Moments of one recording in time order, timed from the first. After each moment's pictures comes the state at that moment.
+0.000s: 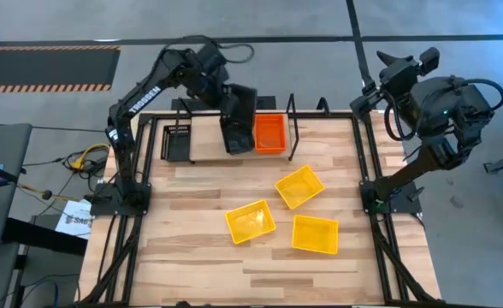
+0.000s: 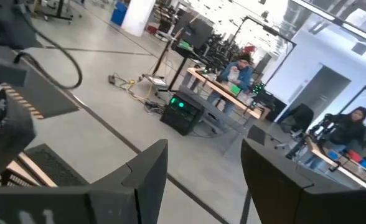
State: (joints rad) left arm 0.62 1.90 2.30 -1.50 0.20 -0.38; right arm 0.22 1.41 2.35 -1.26 1.39 -0.14
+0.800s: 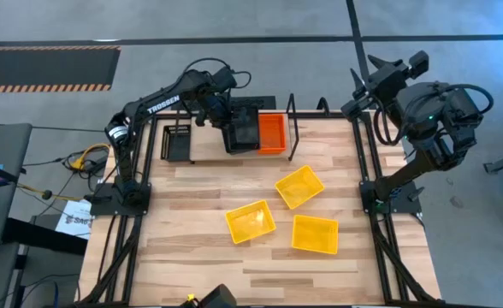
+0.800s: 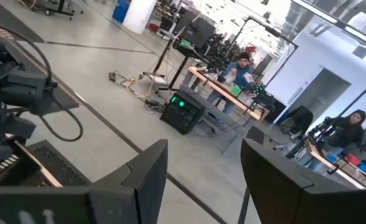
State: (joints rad) left arm 0.65 1.90 1.82 -1.20 0.40 -0.71; right arm 0.22 1.46 2.35 -1.25 1.38 -0.13
